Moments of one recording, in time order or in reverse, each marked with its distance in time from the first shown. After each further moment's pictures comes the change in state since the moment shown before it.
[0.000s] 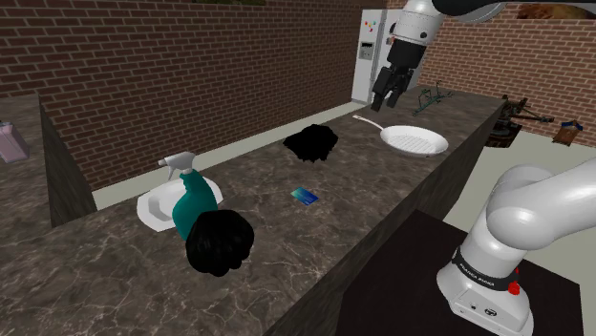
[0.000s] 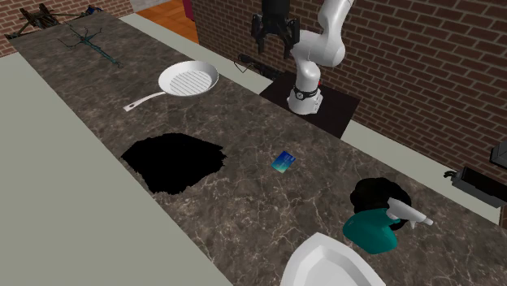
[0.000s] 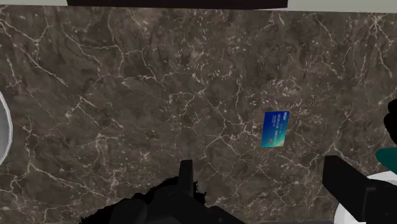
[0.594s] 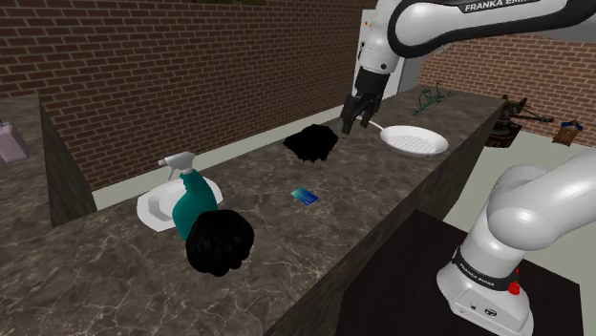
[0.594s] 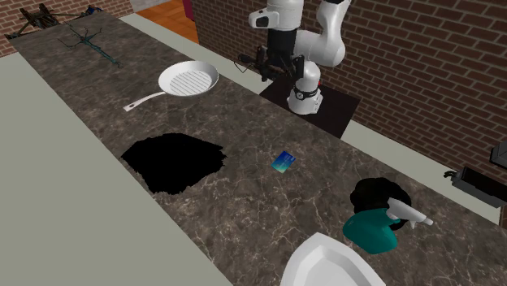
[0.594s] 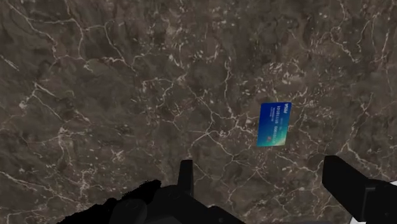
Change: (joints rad) arm 0.021 0.133 0.119 -0.069 0.016 0.208 0.105
